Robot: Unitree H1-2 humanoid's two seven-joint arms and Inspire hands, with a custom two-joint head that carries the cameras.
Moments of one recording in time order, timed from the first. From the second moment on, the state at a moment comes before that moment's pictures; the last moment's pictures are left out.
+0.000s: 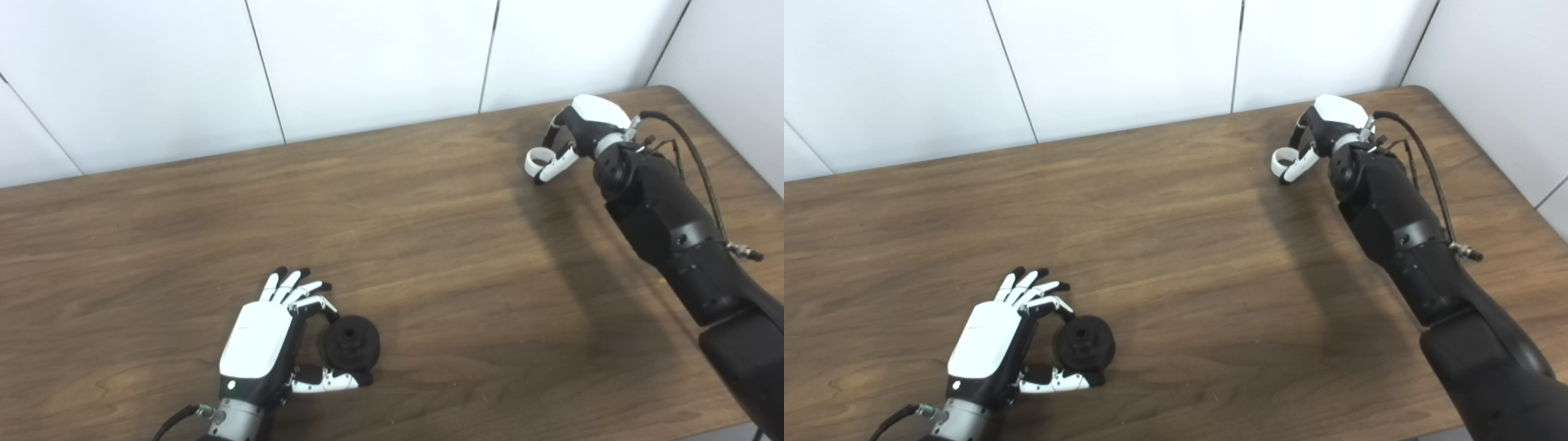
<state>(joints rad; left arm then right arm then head) 0.08 0.23 -0.40 -0.21 0.94 -0.02 0.02 -0.58 -0.56 0.22 0.34 -0.79 0.46 0.27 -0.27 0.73</state>
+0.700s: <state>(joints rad) 0.08 0.23 -0.40 -0.22 0.94 -0.02 0.02 -0.54 -0.58 0.24 0.25 -0.79 0.43 0.29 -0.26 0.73</state>
